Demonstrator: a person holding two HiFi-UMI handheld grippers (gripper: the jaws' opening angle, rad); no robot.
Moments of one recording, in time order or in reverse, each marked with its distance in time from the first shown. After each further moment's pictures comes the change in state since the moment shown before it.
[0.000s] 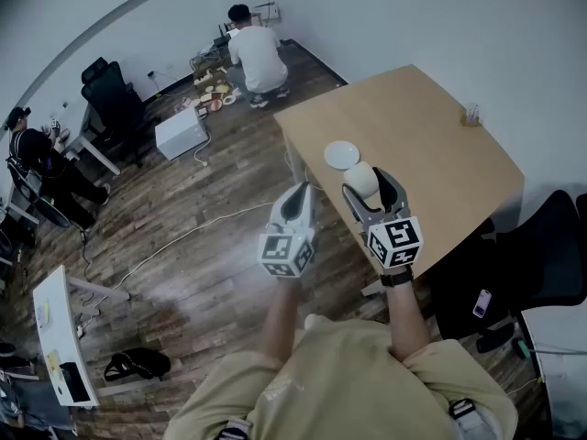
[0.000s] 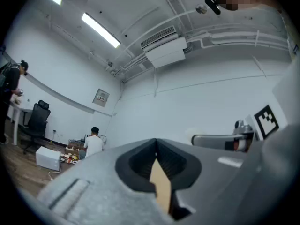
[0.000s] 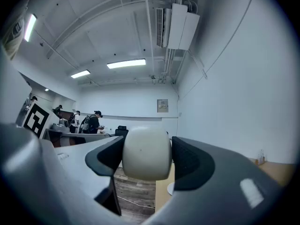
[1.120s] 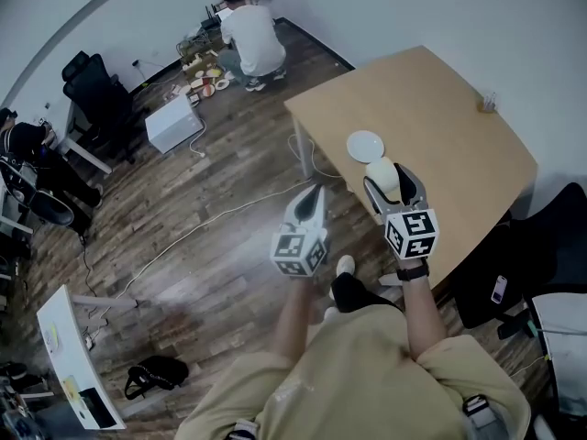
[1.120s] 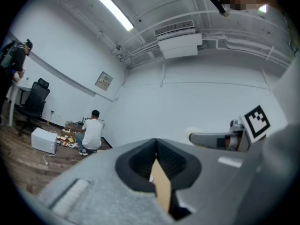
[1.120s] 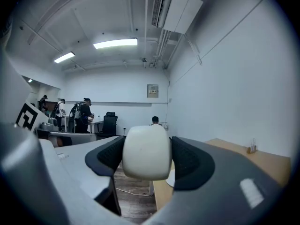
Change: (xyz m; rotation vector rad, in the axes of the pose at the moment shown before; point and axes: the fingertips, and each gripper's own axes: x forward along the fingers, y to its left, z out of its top) left arm 0.022 0.132 -0.056 -0.141 0.118 -0.053; right arm 0.117 0.009 -0.064 0.023 0.187 -0.147
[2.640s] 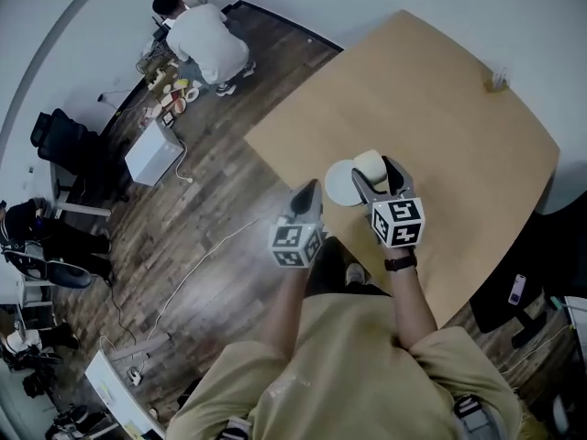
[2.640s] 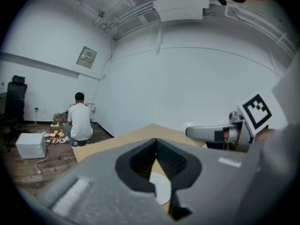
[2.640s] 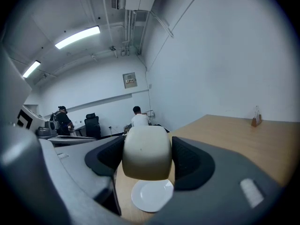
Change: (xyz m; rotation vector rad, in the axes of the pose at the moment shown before) left arm 0.306 0.073 -0.091 0.077 0.310 -0.074; right arm 0.214 -0.222 -0.084 0.268 0.116 -0.129
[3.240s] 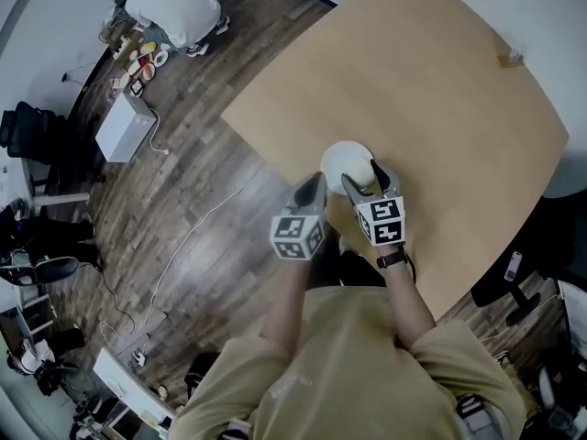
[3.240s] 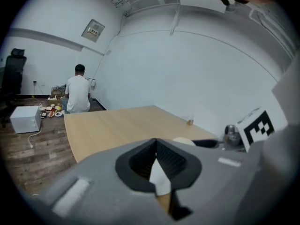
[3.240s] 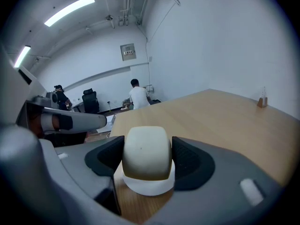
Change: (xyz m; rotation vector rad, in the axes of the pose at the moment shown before) left arm 0.065 0.041 -0.096 -0.169 0.186 -0.052; right arm 0.077 -0.010 -0.137 -0.037 0.315 -0.031
